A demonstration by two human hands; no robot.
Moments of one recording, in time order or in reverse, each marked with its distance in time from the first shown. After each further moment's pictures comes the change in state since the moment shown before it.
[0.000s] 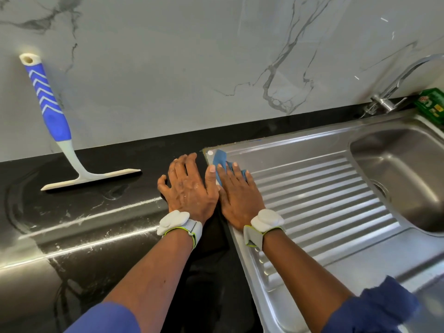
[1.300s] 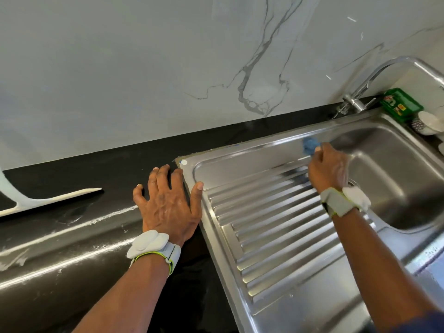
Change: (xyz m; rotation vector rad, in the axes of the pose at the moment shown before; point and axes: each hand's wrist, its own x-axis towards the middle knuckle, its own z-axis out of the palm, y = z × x) left_hand 0.008 0.002 0.005 0.160 -0.121 0.171; right_hand 0.002 0.196 -0.115 0.079 0.539 0.692
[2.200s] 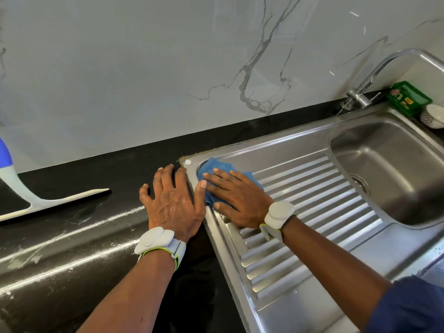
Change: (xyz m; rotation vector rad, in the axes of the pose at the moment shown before) left_hand 0.001 0.001 0.004 -0.007 -0.006 -0.022; right_hand -0.109 -0.084 0.076 -0.227 -0.597 -1.147
